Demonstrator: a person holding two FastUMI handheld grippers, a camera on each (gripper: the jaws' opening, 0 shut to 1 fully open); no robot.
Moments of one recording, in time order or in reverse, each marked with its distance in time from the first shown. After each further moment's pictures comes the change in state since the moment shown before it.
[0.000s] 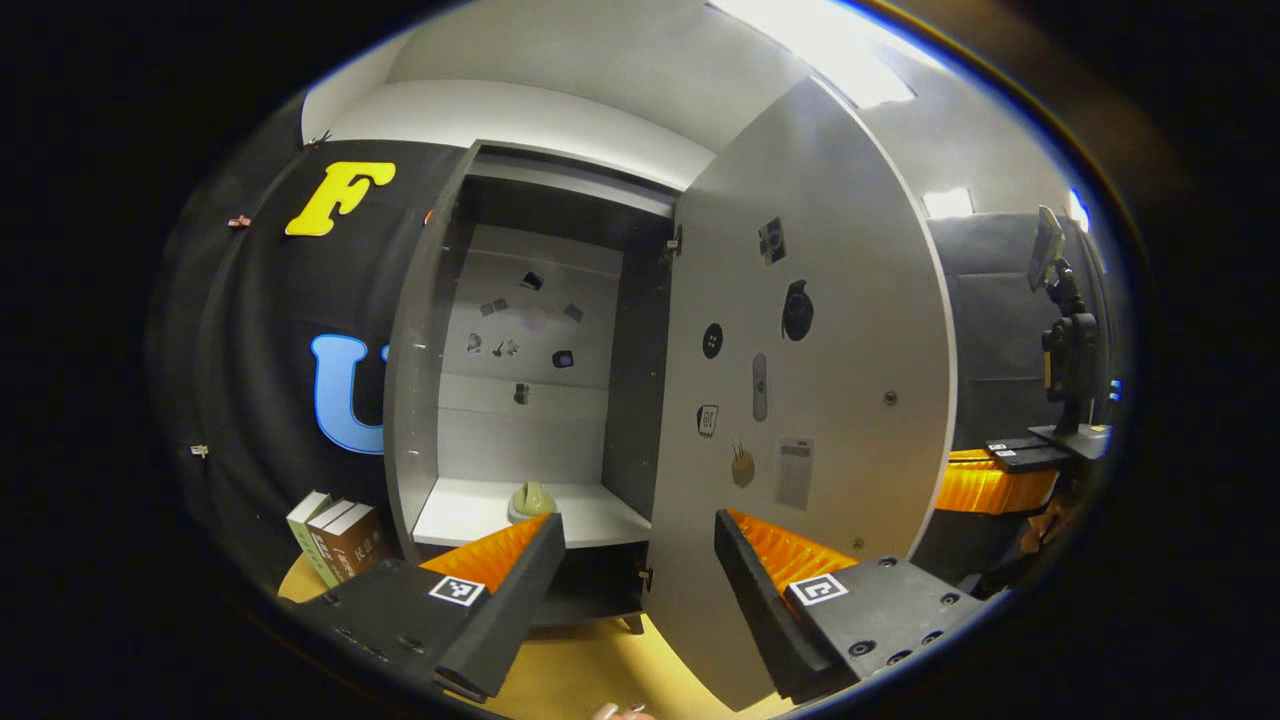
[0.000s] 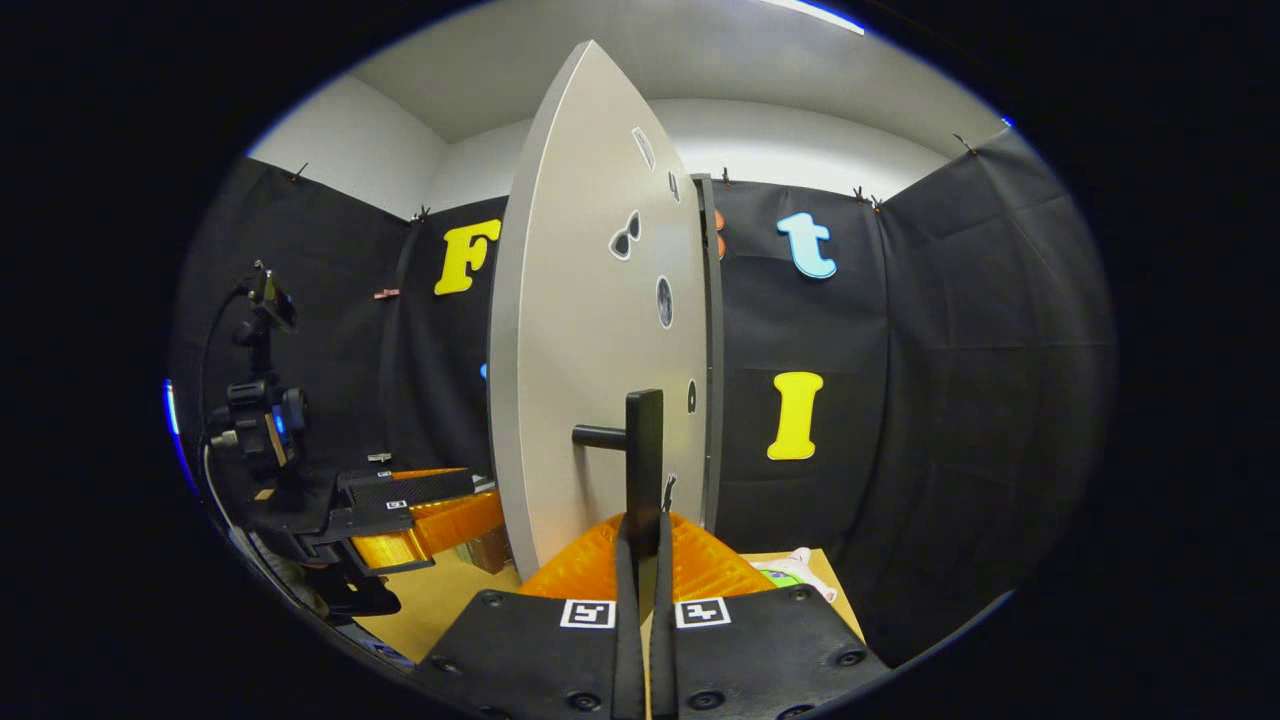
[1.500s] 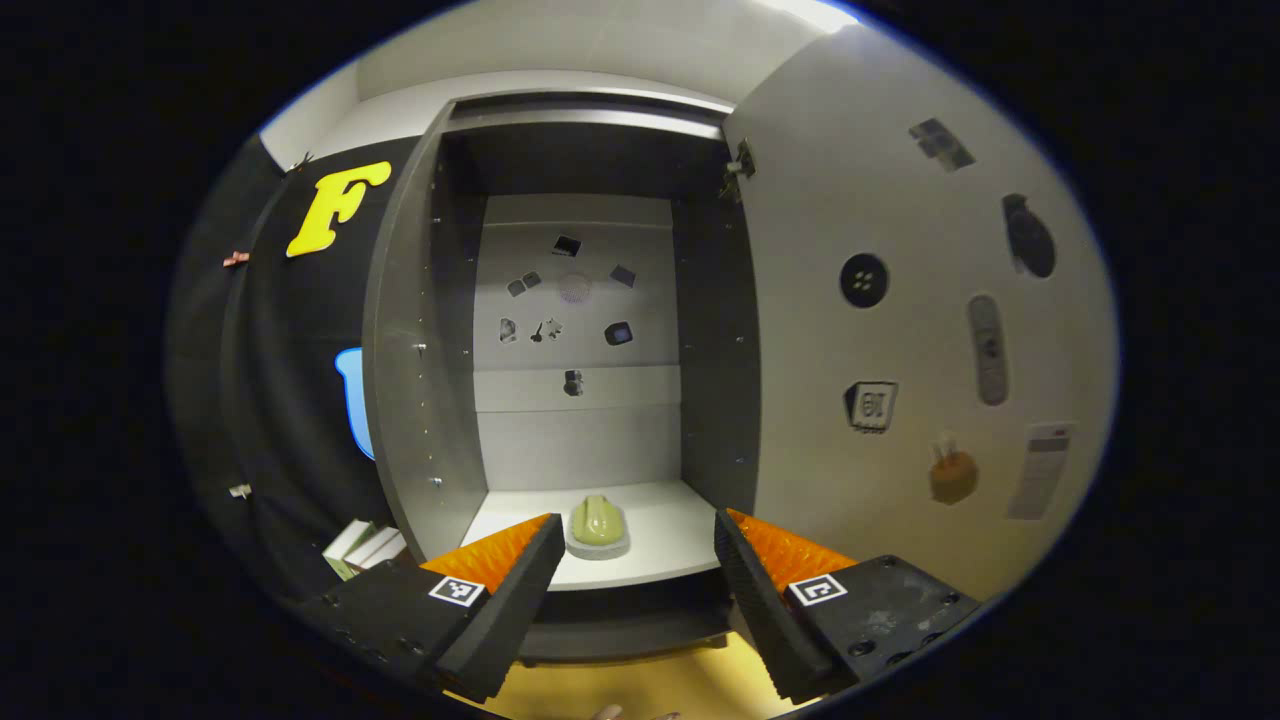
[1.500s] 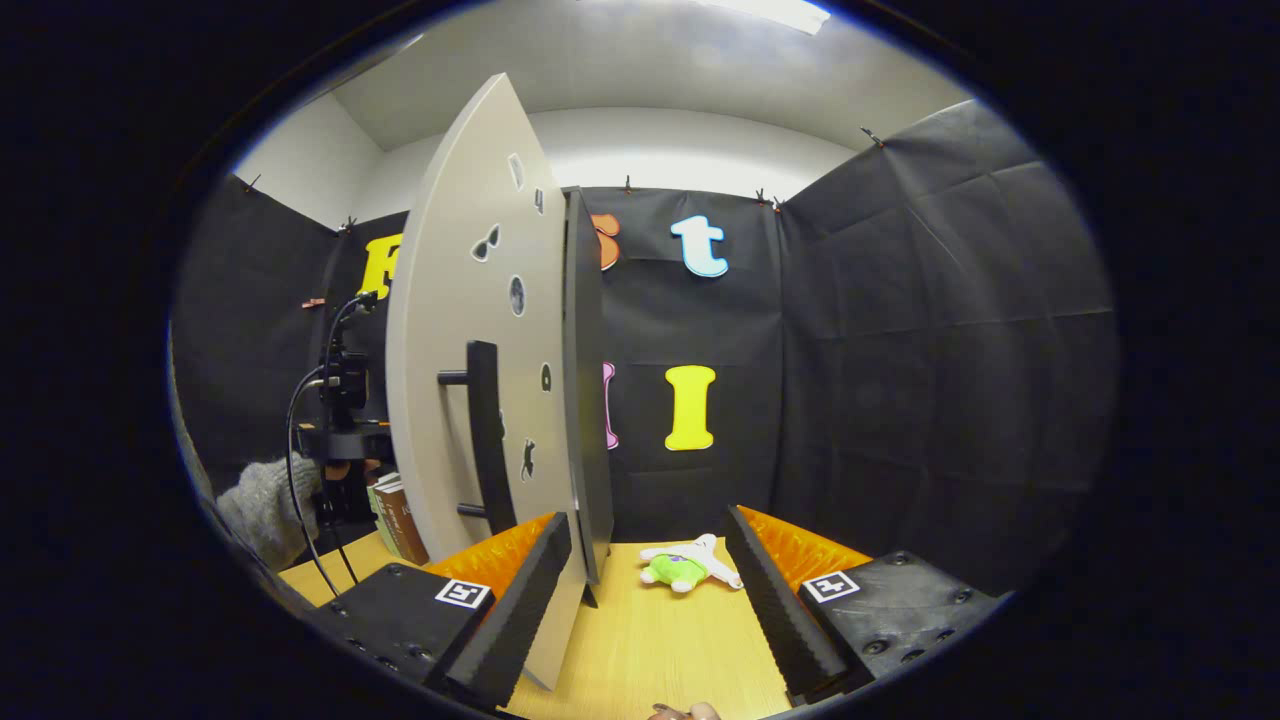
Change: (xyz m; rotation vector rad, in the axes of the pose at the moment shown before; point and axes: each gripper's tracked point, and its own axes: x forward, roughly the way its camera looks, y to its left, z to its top) left arm 0.136 0.079 -0.010 0.152 0.144 0.216; right arm -0.078 -0.132 -0.025 0.018 -0.023 -0.263
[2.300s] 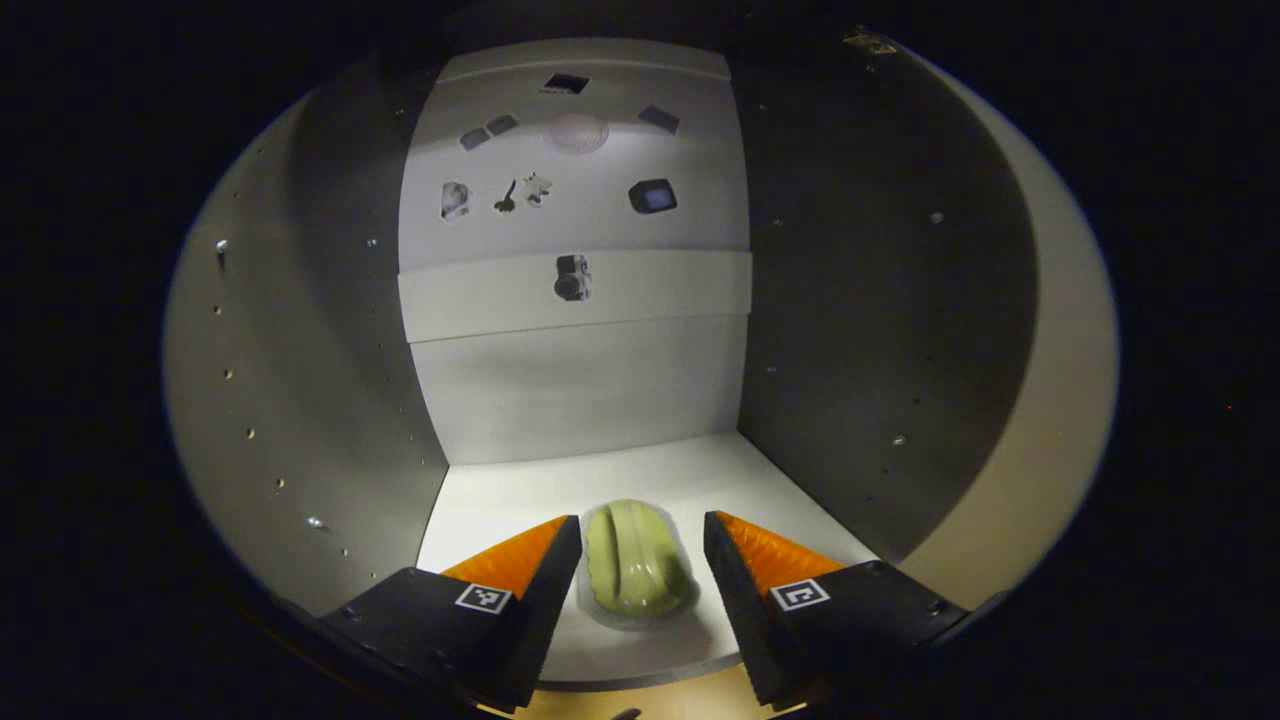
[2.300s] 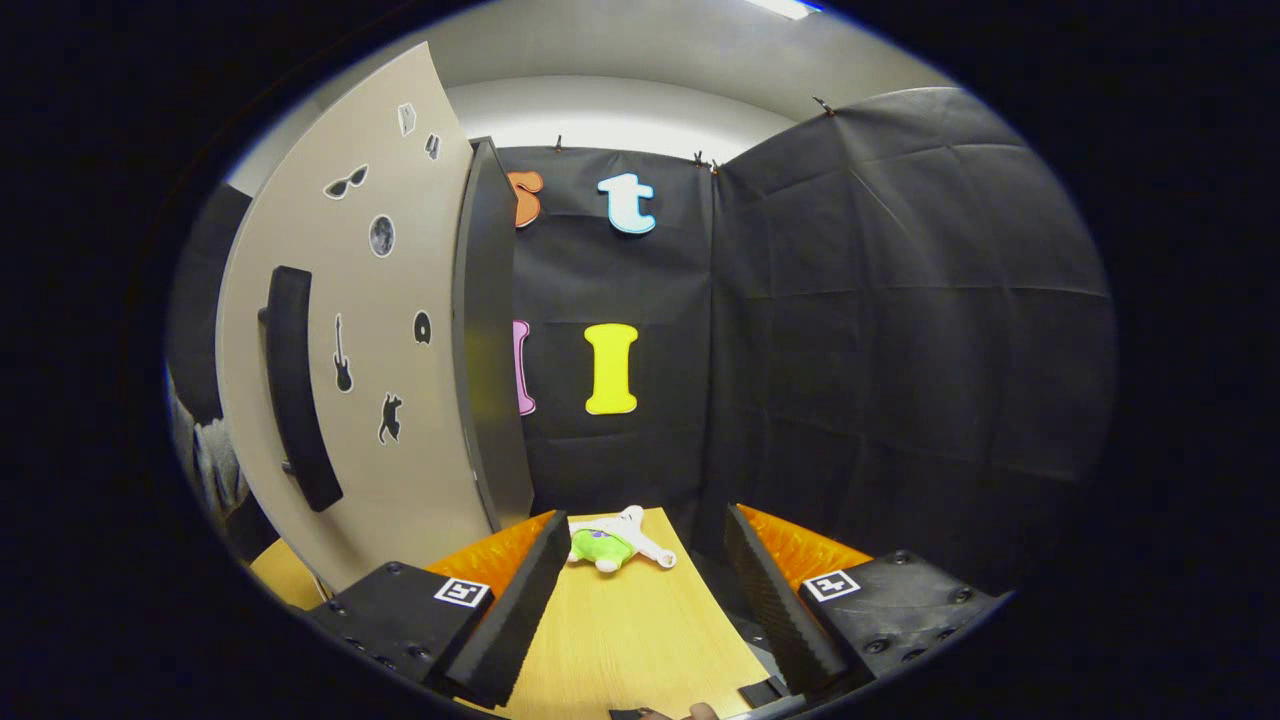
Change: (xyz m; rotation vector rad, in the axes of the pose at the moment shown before) left arm 0.202 0.048 -0.073 -0.048 0.332 -0.012; right arm 0.042 -0.083 -0.040 -0.022 0.099 -0.187
